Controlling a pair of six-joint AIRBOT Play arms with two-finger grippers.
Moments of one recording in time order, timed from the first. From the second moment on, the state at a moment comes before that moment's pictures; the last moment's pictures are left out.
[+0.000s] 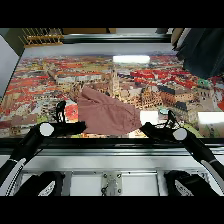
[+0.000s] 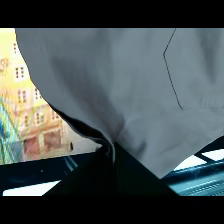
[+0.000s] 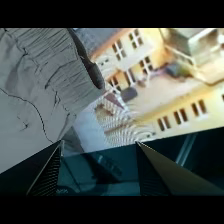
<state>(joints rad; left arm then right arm) -0.22 -0.93 0.50 1.00 -0.76 -1.58 0.19 -0.97 0.38 -0.85 0.61 1.85</state>
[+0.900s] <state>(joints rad) -0.17 -0.89 0.60 1.00 -0.81 -1.59 0.26 -1.17 0.63 -0.85 0.51 1.60</state>
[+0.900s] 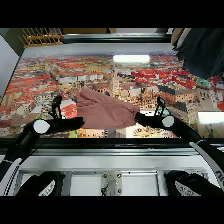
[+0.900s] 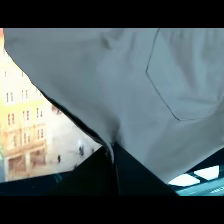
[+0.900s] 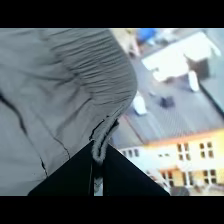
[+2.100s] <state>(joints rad) -0.15 -0.75 1.11 1.01 -0.96 -1.74 0.22 -0.86 1.24 -1.09 1.36 2.04</state>
